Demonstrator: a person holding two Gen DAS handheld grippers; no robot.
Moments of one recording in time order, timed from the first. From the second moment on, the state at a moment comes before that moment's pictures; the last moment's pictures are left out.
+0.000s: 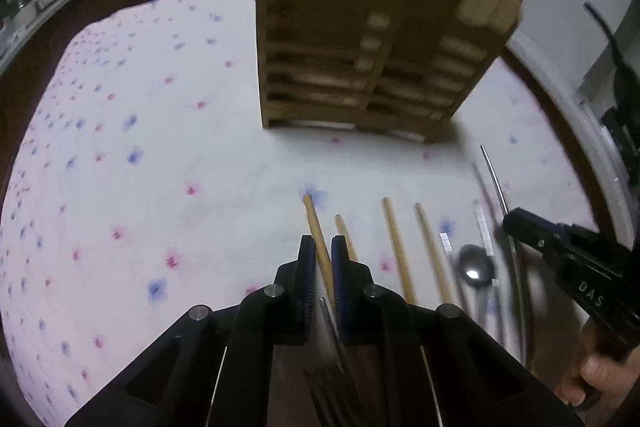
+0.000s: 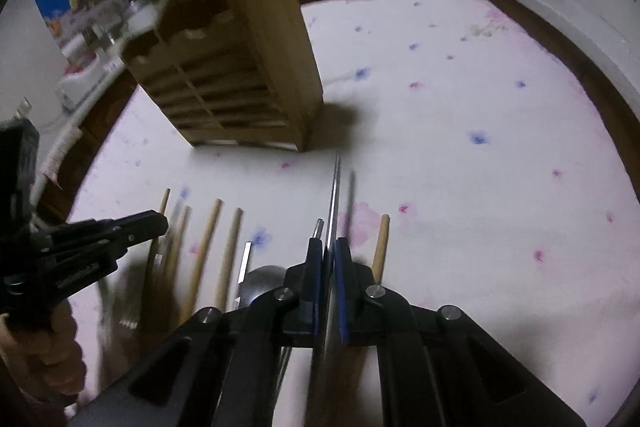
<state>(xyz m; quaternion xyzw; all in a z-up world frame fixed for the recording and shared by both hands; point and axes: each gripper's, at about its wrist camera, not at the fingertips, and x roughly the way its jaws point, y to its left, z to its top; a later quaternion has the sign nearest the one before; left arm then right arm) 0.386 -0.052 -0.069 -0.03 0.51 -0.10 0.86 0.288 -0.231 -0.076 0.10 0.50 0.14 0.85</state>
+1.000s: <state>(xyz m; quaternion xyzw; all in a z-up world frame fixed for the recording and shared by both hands) 0.187 0.011 0.088 -0.10 0.30 -0.14 0.94 0.204 -0.253 0.058 0.13 0.35 0.19 0.91</state>
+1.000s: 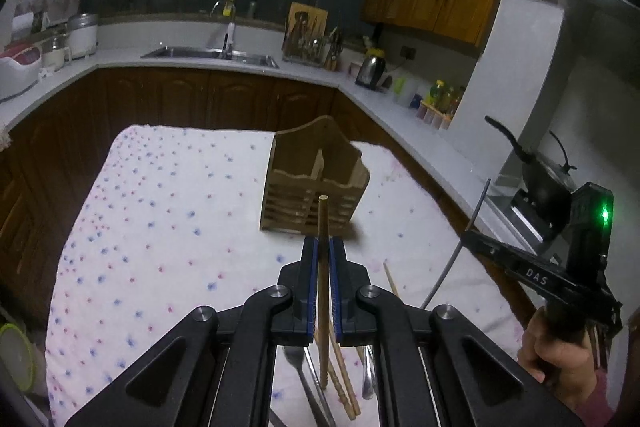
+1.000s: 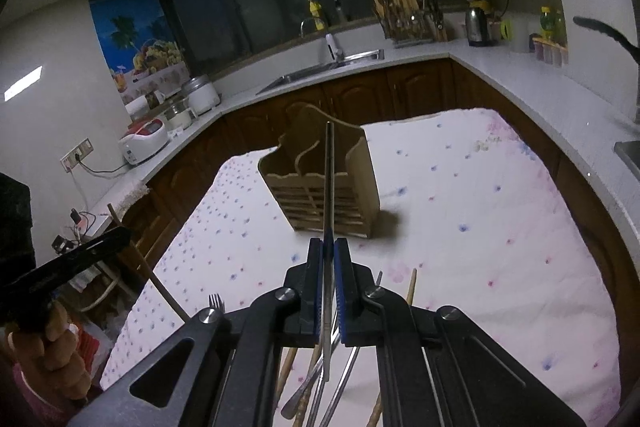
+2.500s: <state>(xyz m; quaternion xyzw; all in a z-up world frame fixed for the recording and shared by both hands) 0.360 0.037 0.084 -0.20 0.13 -0.07 0.97 0.361 -0.243 0.110 0.17 0.20 0.16 0.95</state>
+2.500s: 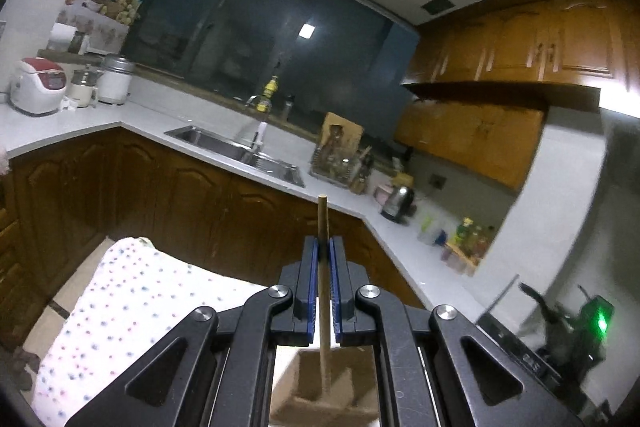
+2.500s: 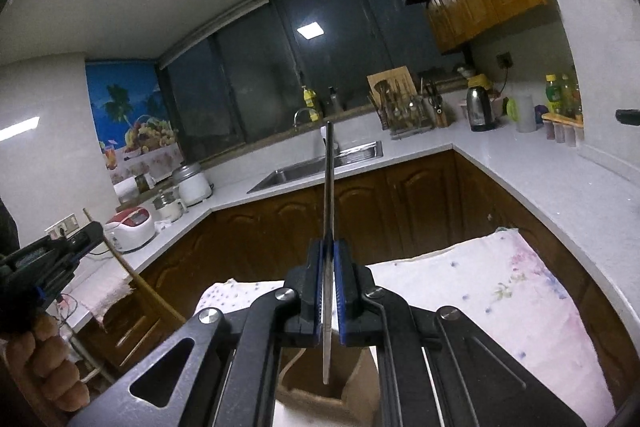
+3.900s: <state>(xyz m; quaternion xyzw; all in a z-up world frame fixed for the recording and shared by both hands) 0.431 0.004 0.005 -0.20 0.21 -0.06 0.96 0.393 -0.226 0.017 0.19 0.27 0.14 0.93</state>
